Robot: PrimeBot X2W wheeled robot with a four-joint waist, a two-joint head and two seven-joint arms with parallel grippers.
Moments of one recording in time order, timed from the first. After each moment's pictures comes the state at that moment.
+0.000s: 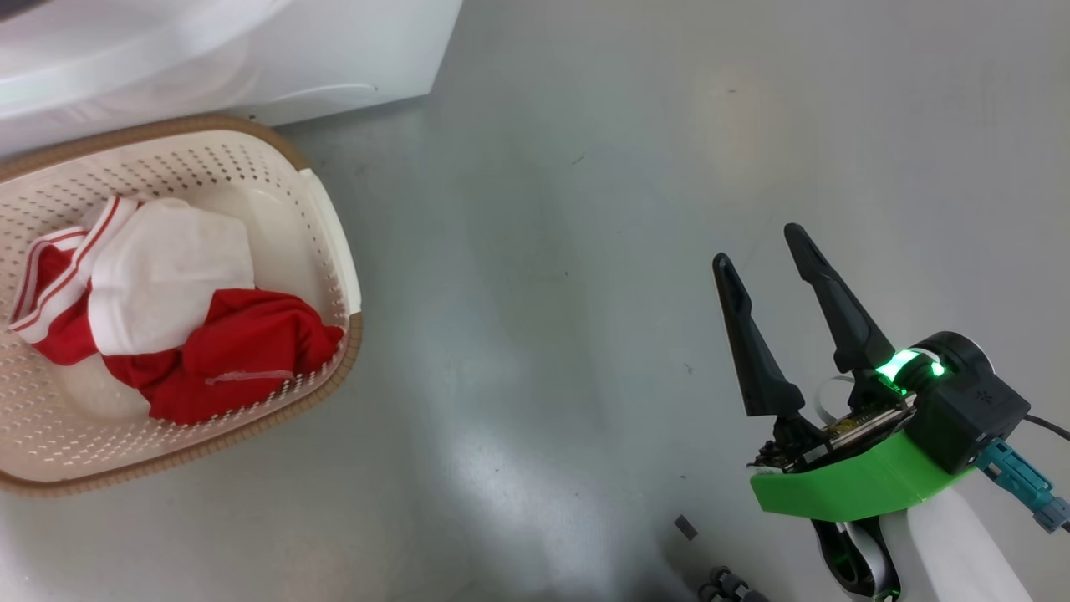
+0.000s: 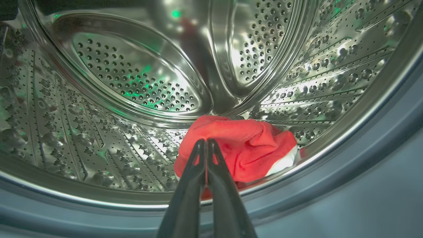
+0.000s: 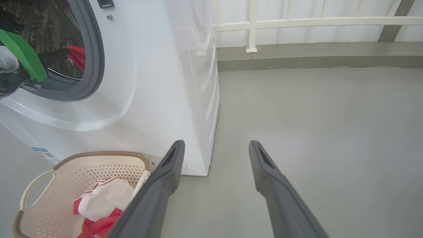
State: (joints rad) left arm -1.27 0.44 -0.13 0.92 -0.14 0.04 -0.25; right arm -0.21 -0.04 0.17 -0.05 0.30 0.12 -0.26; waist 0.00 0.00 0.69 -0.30
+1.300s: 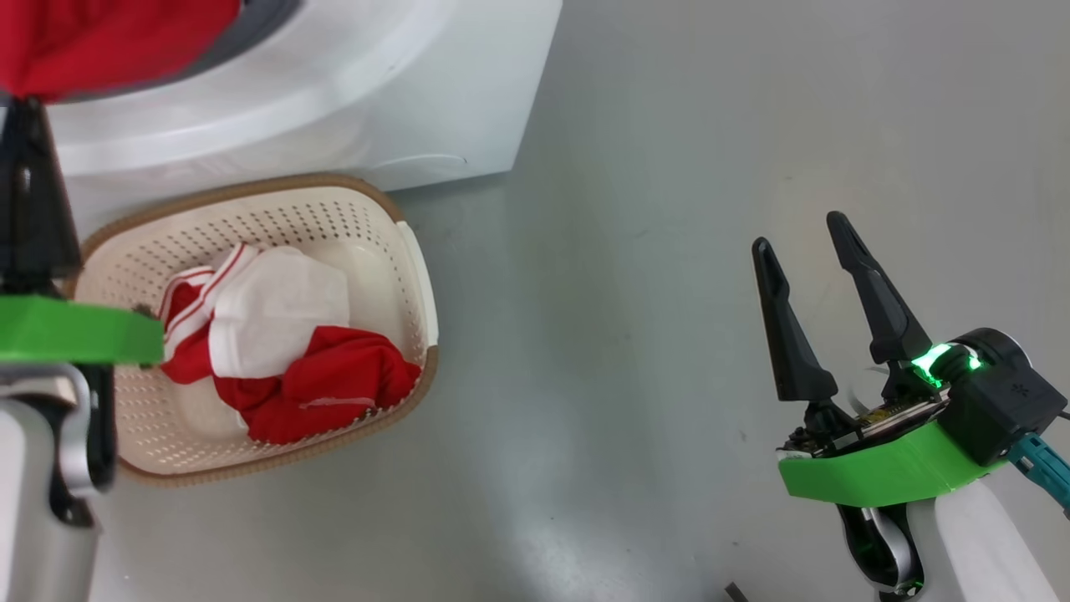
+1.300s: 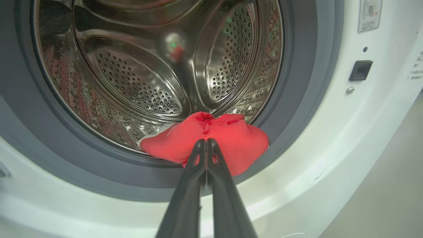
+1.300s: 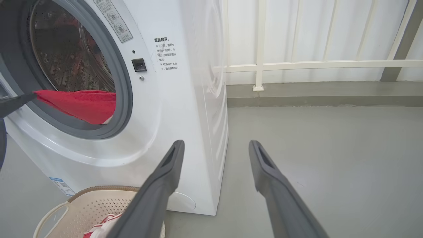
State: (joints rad) left arm -0.57 0.38 -0.06 0.14 -0.31 0.16 -0.14; right arm -0.21 -0.04 0.11 -0.05 0.29 0.12 -0.26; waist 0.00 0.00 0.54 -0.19
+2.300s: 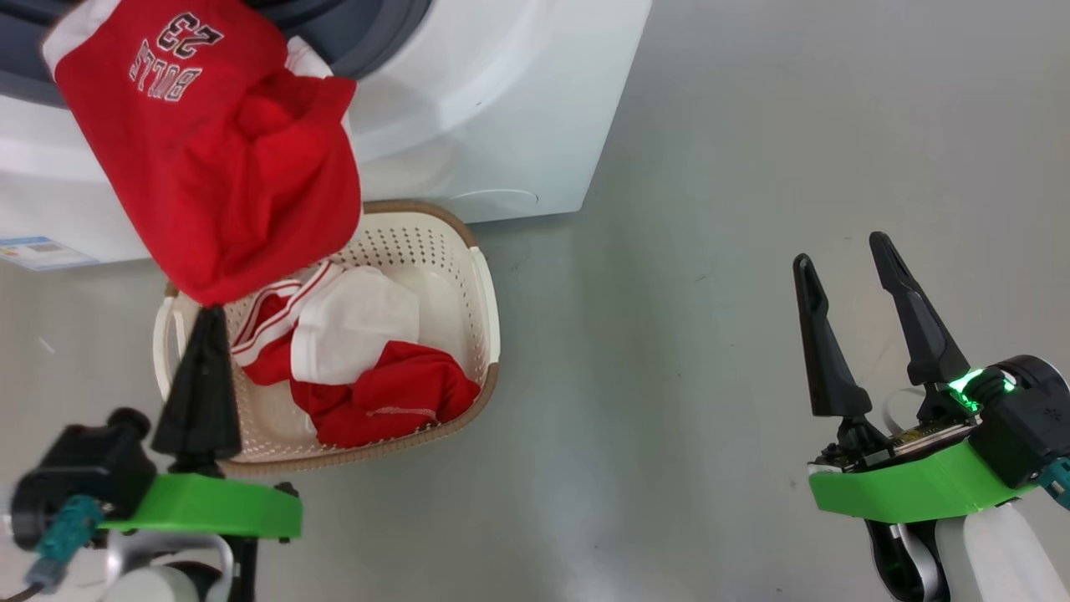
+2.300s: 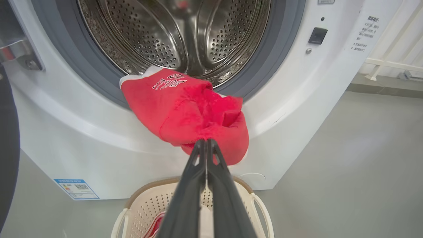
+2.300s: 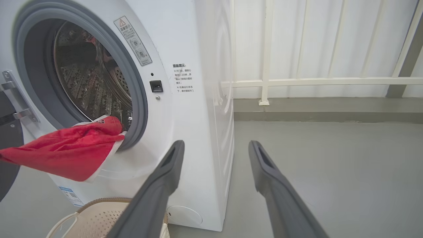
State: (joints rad) left arm -0.22 0.26 -0.14 -0.02 -0.38 0.21 -0.14; right arm -0.15 -0.05 0.04 -0.08 0.25 0.12 -0.26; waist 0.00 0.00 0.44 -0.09
